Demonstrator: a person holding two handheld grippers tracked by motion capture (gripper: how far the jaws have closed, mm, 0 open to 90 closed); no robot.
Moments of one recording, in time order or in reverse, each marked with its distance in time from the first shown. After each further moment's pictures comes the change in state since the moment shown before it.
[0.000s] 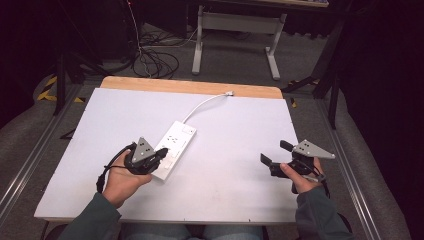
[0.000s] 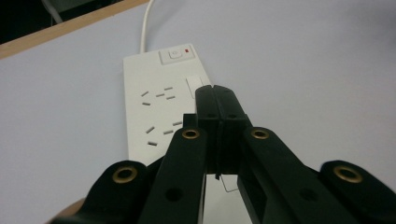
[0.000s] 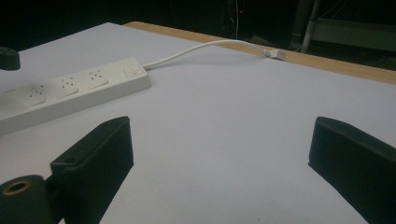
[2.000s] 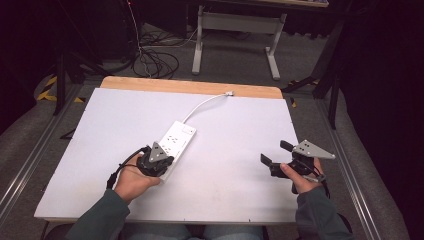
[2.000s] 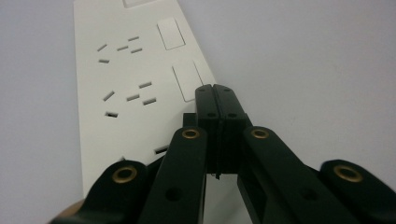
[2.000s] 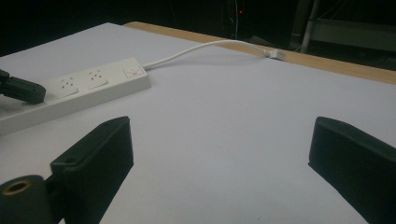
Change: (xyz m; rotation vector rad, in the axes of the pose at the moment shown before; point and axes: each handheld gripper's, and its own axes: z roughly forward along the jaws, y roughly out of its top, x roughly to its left) left arm -0.008 -0.010 0.031 0.168 -0.047 0.032; right arm 0.000 0.000 -0.001 0.001 0.000 -0.004
